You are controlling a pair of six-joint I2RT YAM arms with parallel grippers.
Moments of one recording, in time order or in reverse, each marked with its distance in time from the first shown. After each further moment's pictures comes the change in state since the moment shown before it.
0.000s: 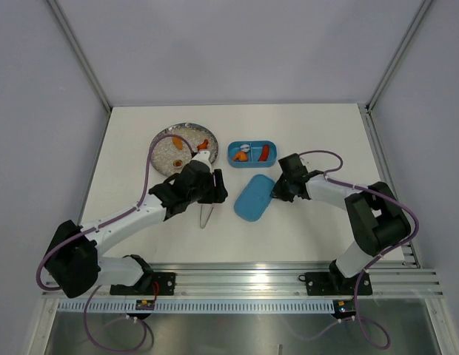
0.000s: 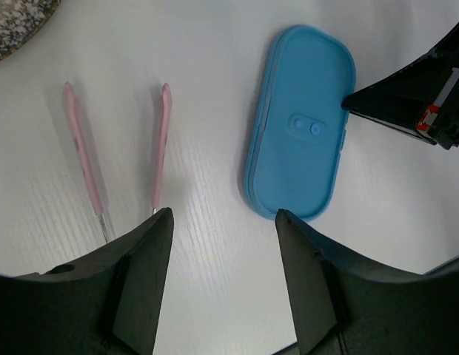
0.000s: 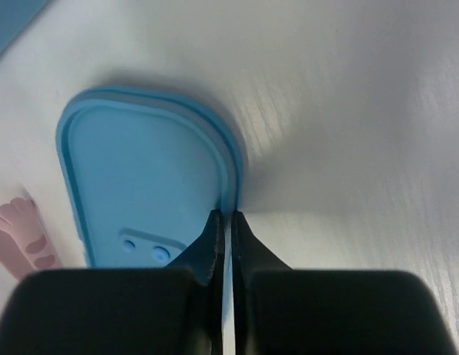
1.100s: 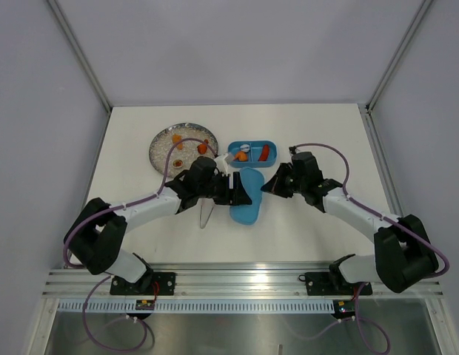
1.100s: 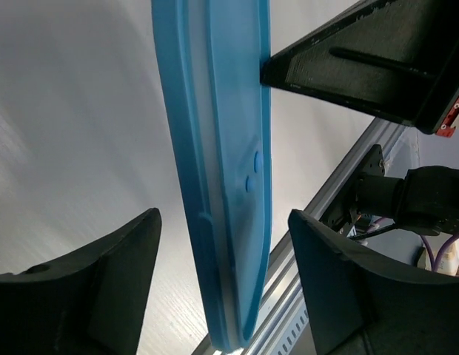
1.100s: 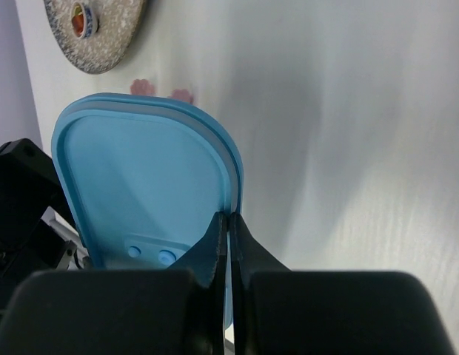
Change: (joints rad) left arm 0.054 0.207 -0.029 0.321 0.561 -0.055; right arm 0.001 -0.306 -0.101 0.139 -0.285 -0.154
